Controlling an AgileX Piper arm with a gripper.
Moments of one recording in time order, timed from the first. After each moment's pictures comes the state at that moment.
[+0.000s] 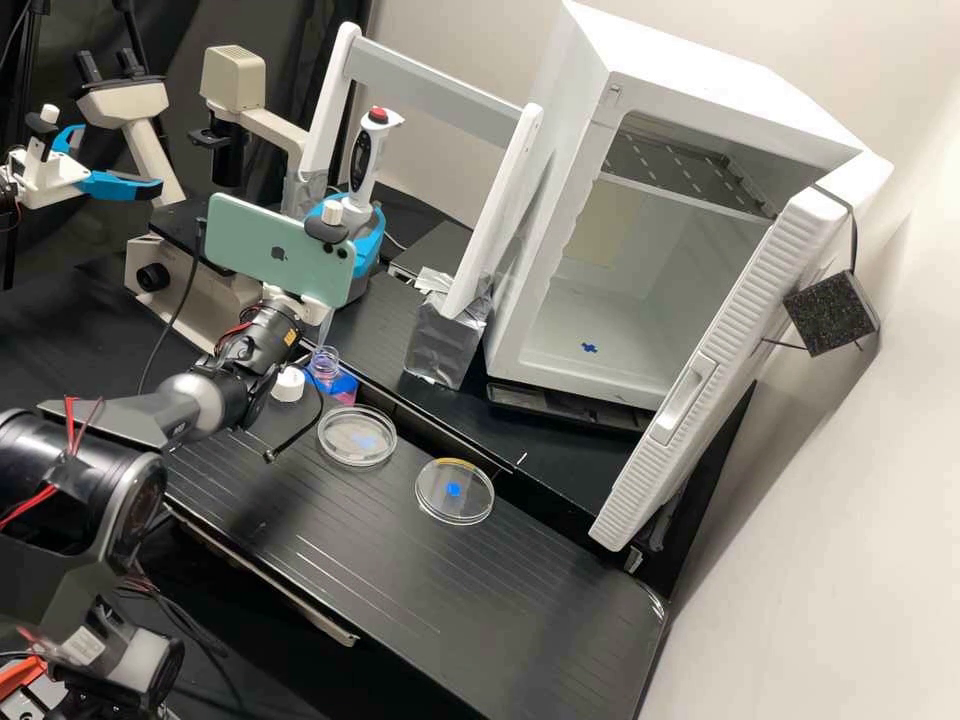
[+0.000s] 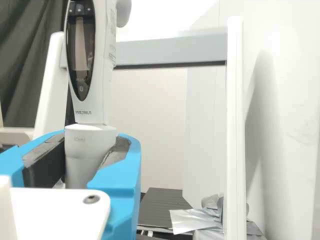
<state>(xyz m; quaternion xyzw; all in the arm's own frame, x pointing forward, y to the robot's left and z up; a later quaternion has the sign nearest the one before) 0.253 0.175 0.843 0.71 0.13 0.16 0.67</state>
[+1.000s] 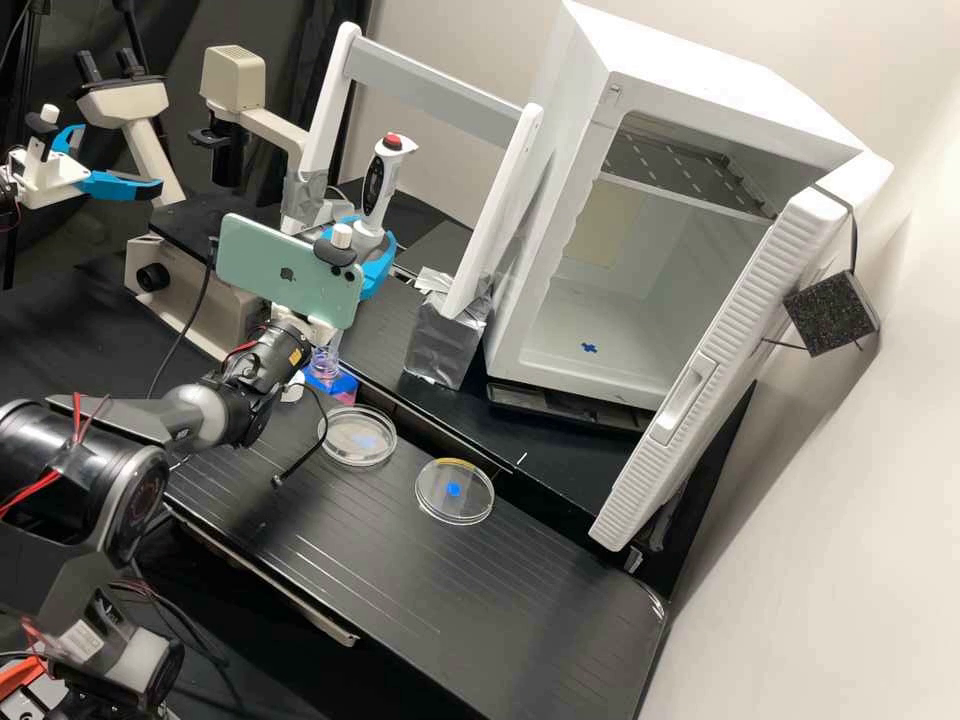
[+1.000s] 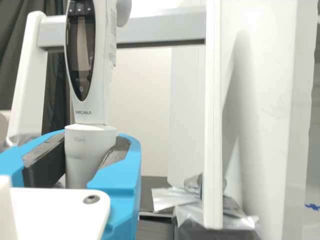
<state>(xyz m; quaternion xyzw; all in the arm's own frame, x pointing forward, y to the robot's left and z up) 0.249 0.152 0.837 0.71 0.11 0.15 0.67</state>
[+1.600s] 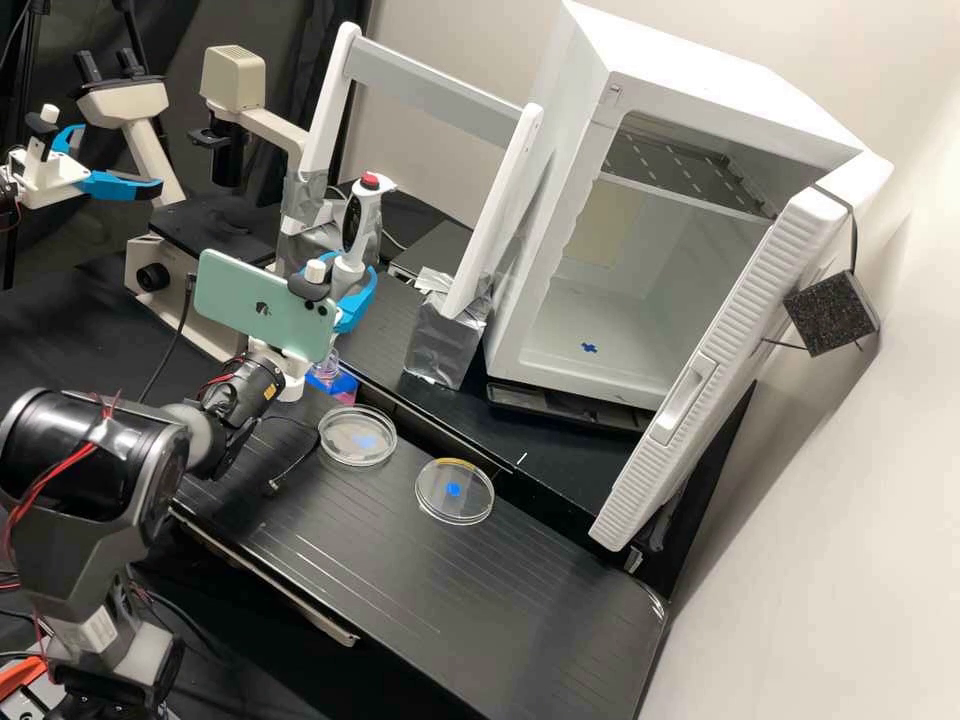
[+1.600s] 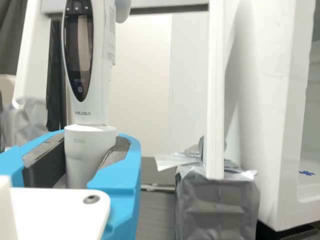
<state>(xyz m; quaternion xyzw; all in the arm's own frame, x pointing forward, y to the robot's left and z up) 0.234 0.134 0.800 0.71 0.10 0.14 0.69</state>
